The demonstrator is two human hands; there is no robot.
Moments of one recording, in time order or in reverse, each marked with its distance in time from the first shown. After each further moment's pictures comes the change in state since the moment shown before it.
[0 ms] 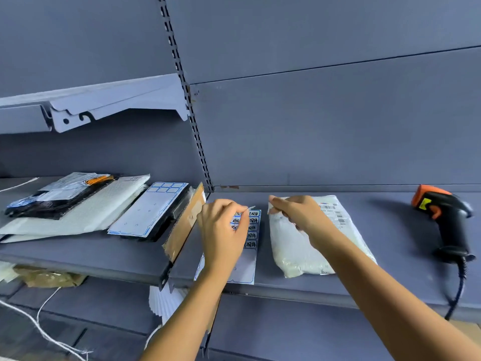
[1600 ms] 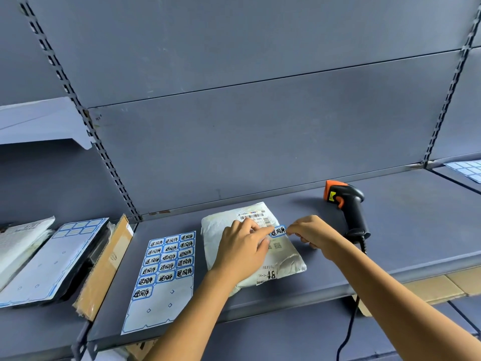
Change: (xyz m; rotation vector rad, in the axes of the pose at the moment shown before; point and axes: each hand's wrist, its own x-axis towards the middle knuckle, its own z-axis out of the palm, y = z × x) left_hand -0.014 0.082 0.102 0.066 -0.740 0.373; right_hand -0.008 0.077 -0.131 -0.133 0.247 0.334
